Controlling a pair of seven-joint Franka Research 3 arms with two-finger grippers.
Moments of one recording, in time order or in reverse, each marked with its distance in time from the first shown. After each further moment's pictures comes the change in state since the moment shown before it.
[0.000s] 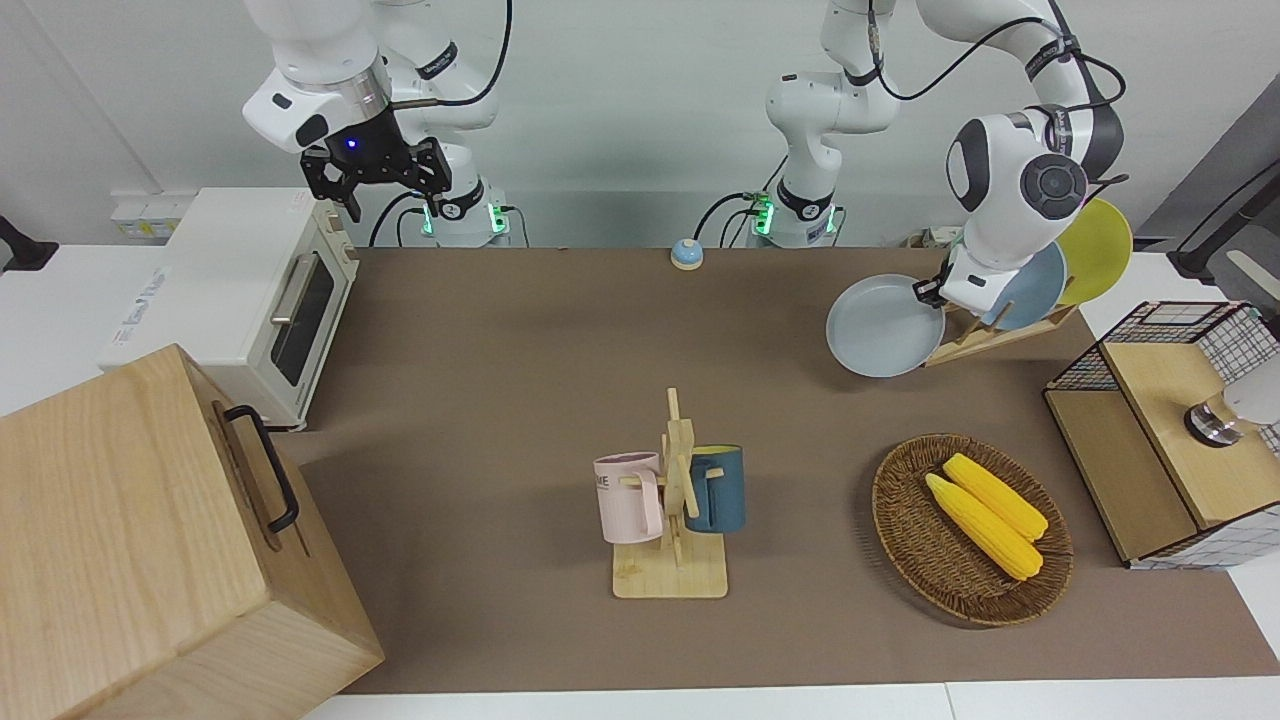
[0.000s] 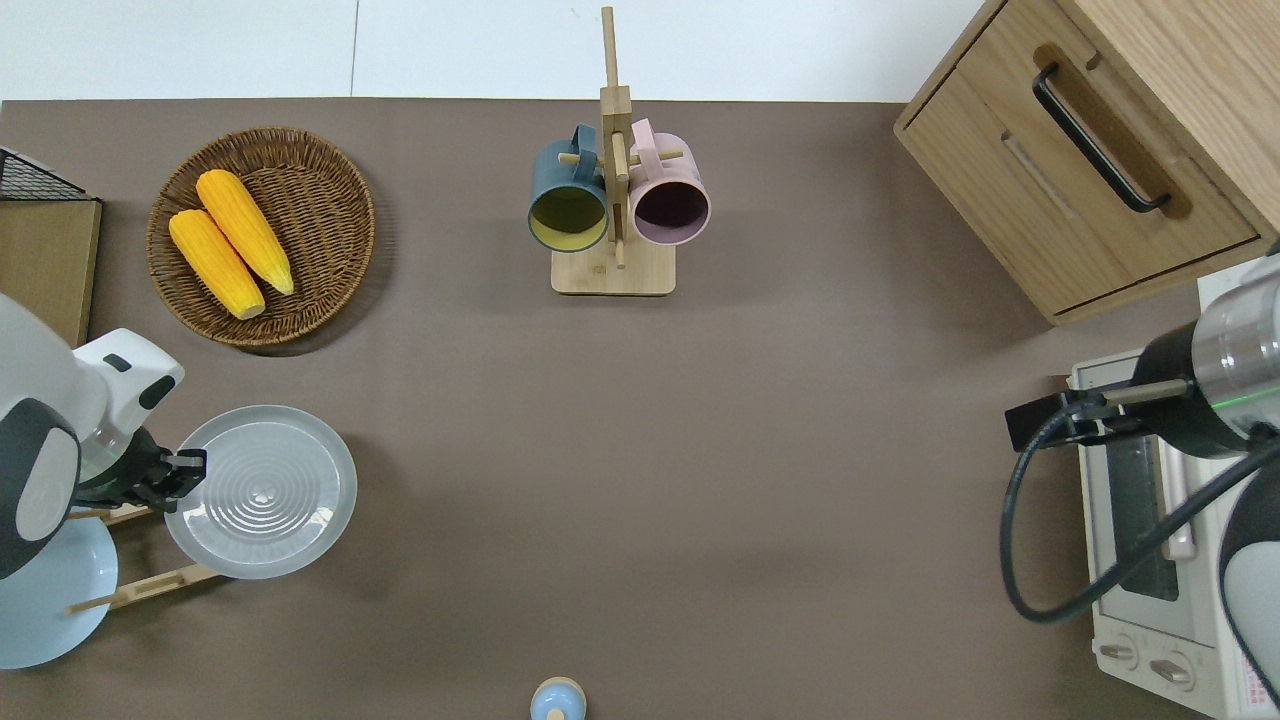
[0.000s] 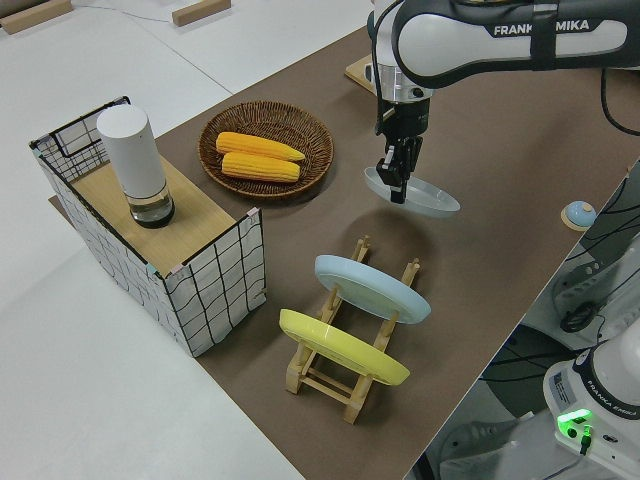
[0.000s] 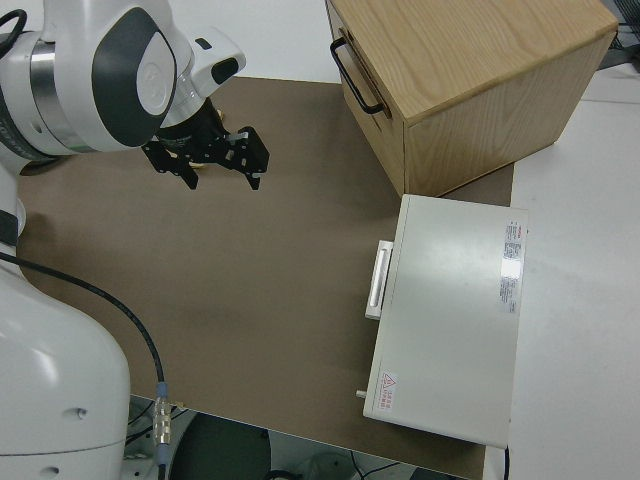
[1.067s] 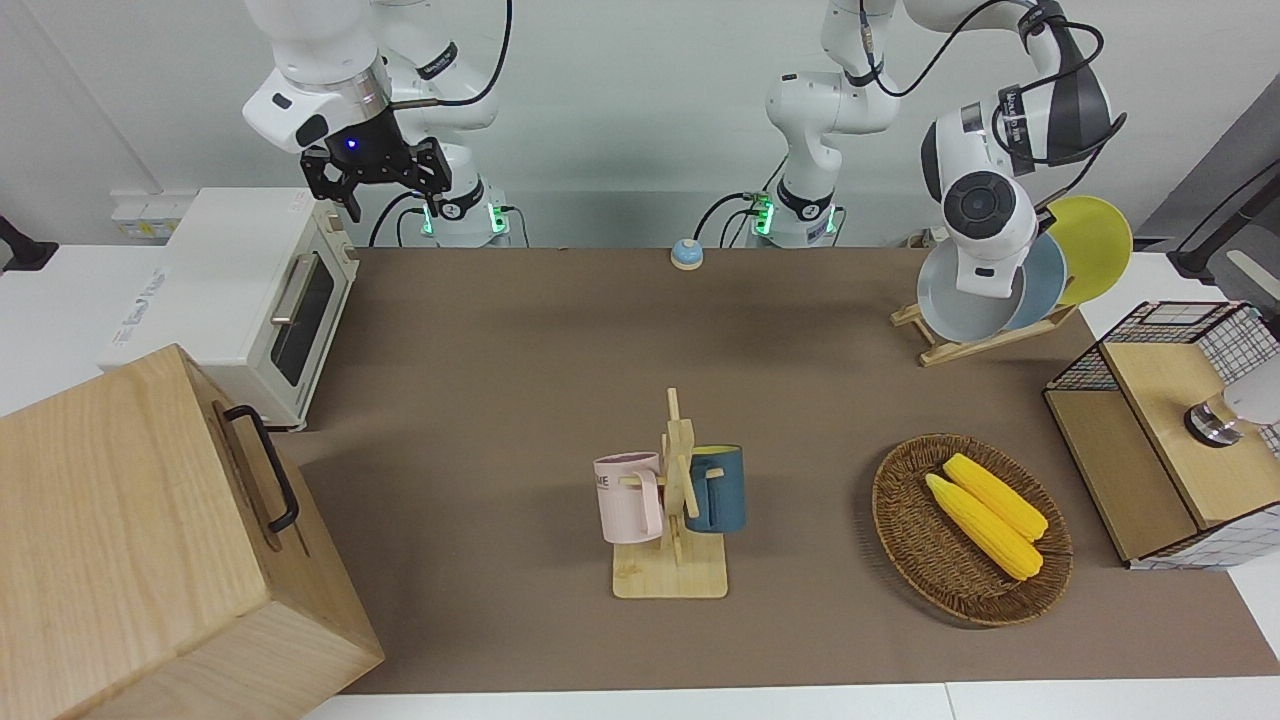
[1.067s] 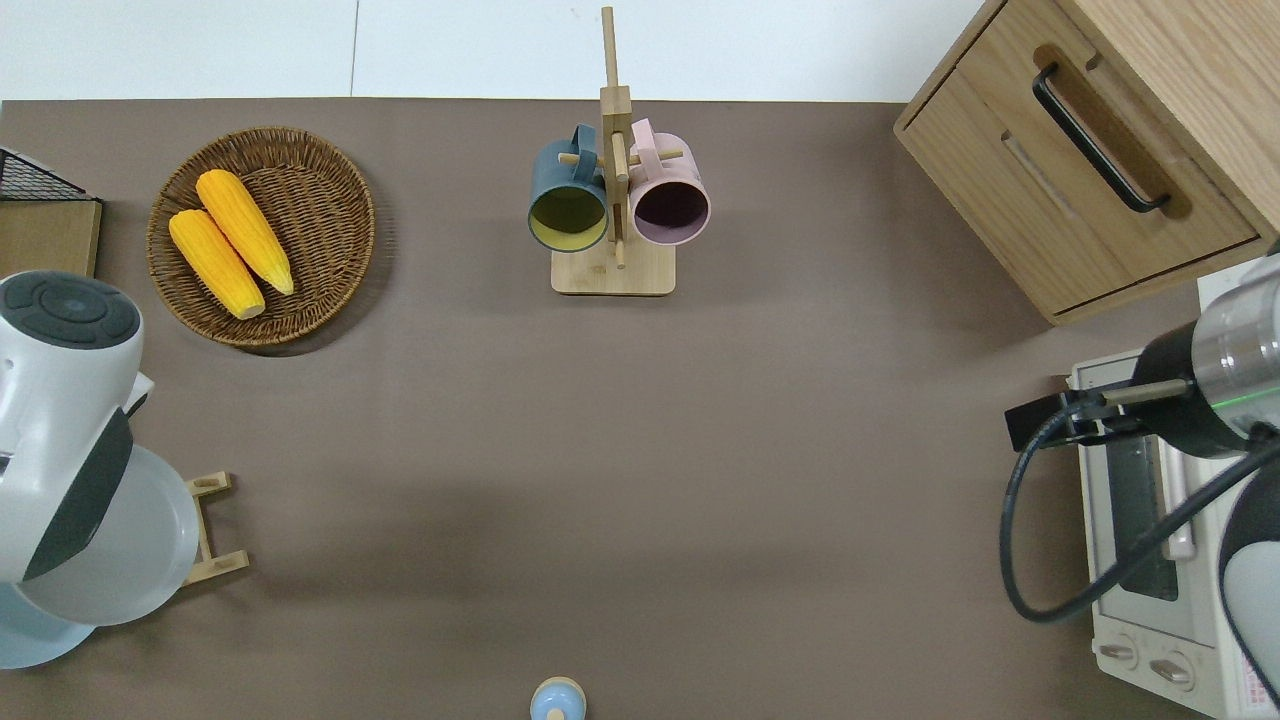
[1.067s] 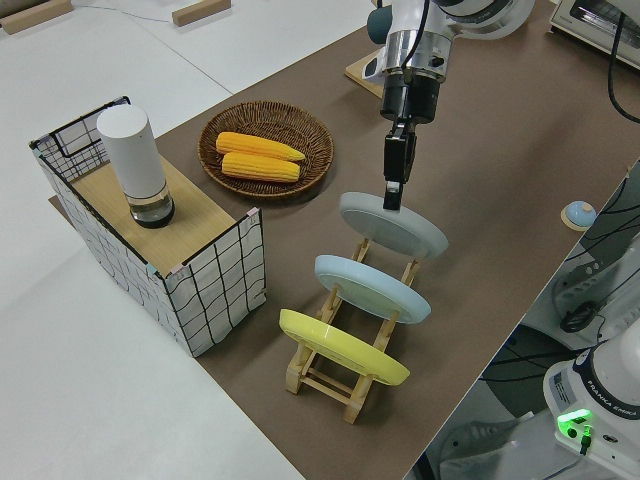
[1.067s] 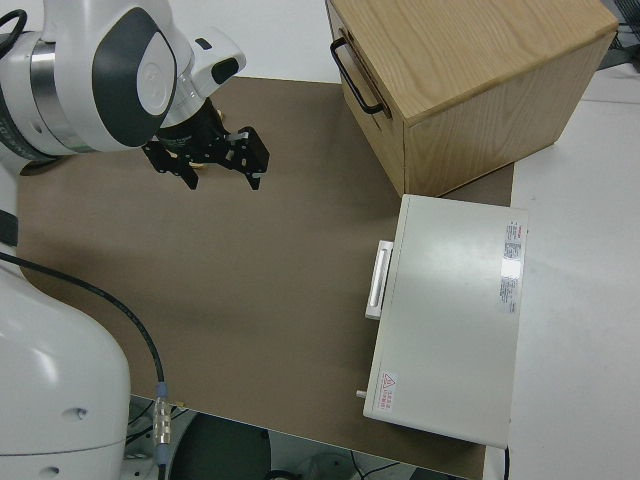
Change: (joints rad) left arm -0.019 0.011 -0.077 0.049 0.503 -0.277 -0.254; right arm 0.000 0.000 0.000 0.000 0.000 0.000 0.000
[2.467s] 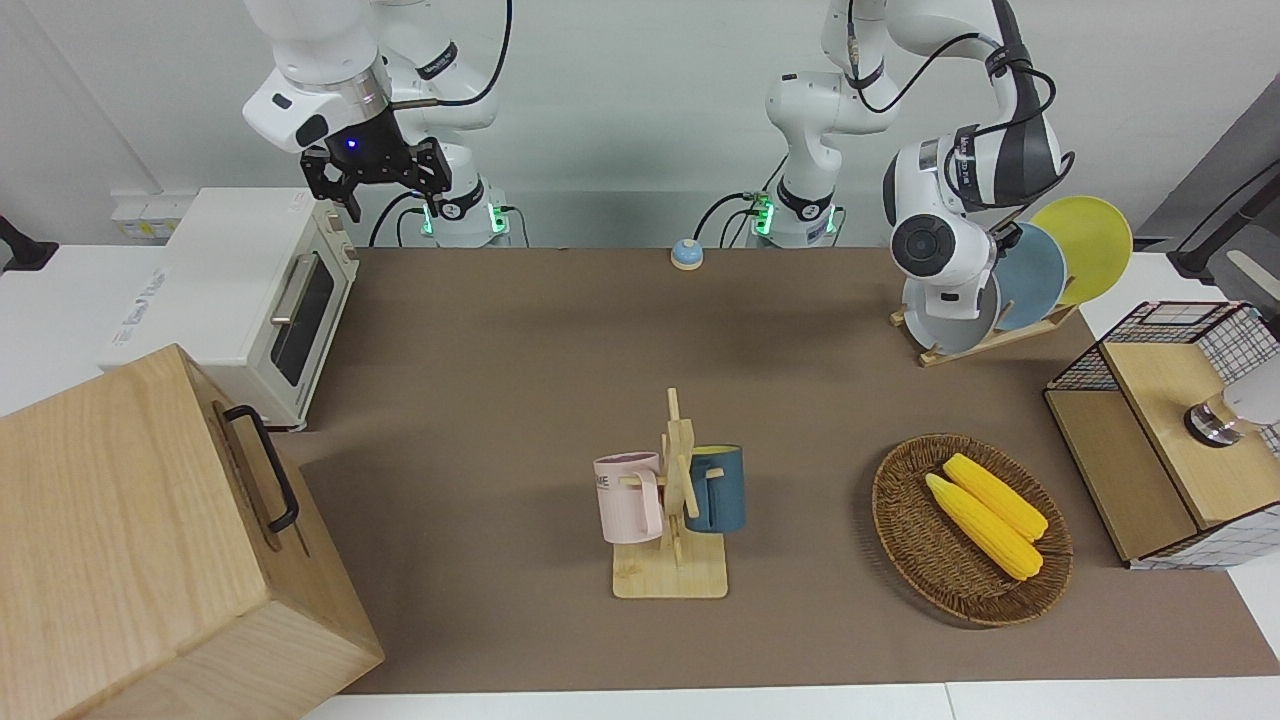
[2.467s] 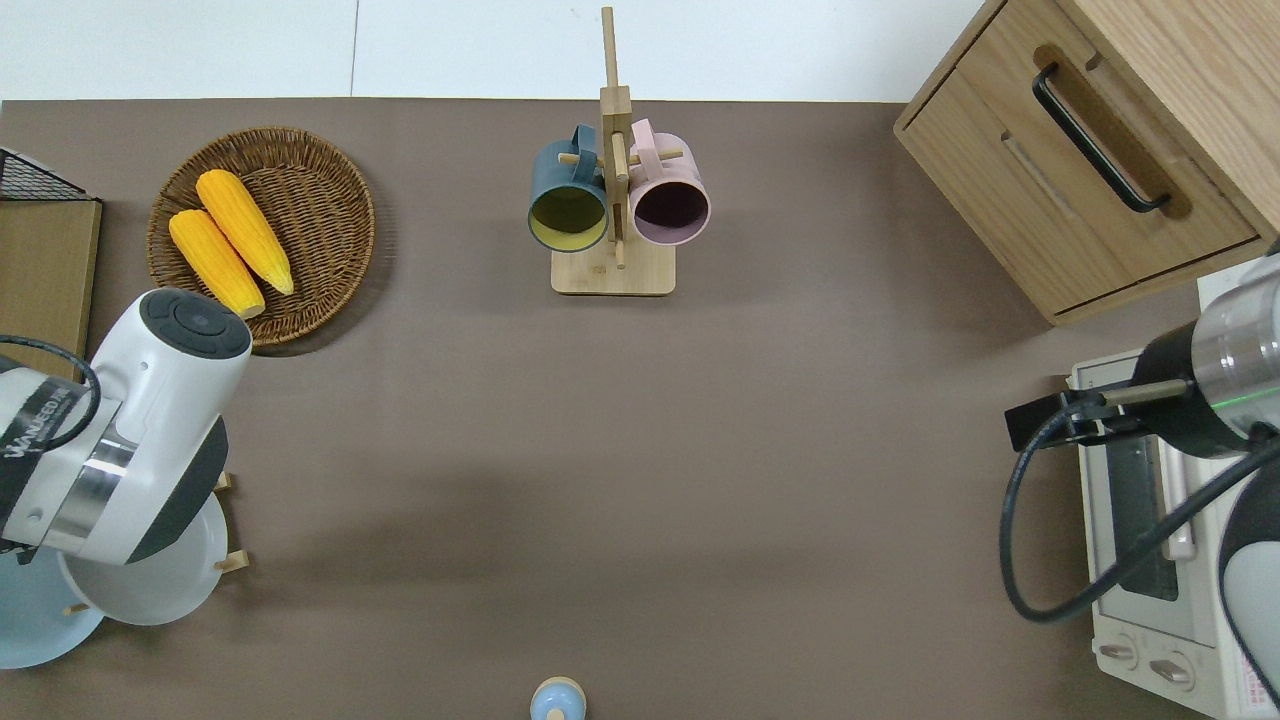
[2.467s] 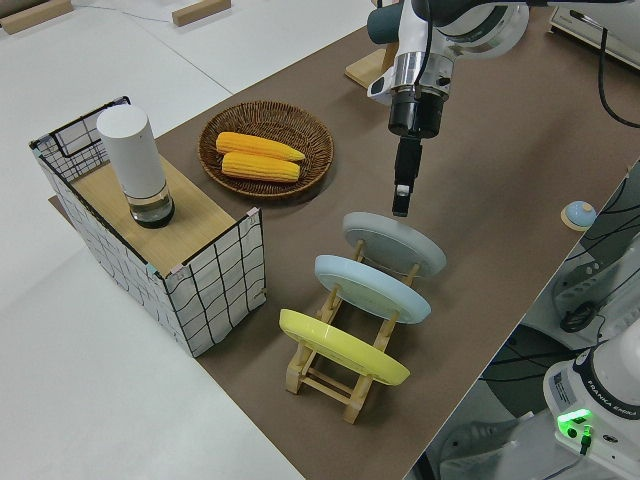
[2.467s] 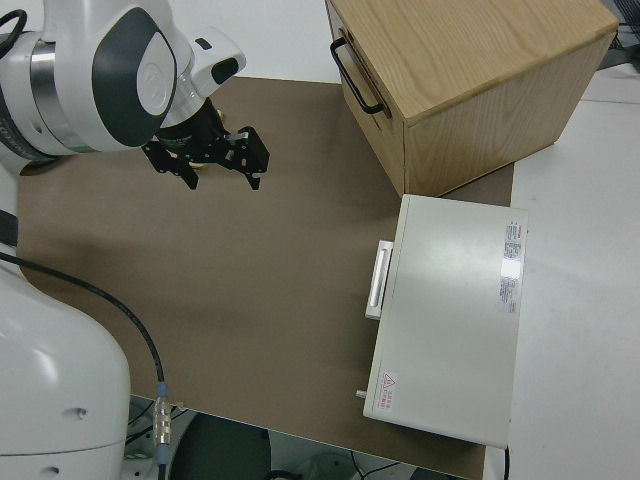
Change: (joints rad) left arm -0.009 0.050 -0.063 -0.048 -0.015 -0.009 -0.197; right arm 0.000 0.000 0.000 0.000 0.000 0.000 0.000
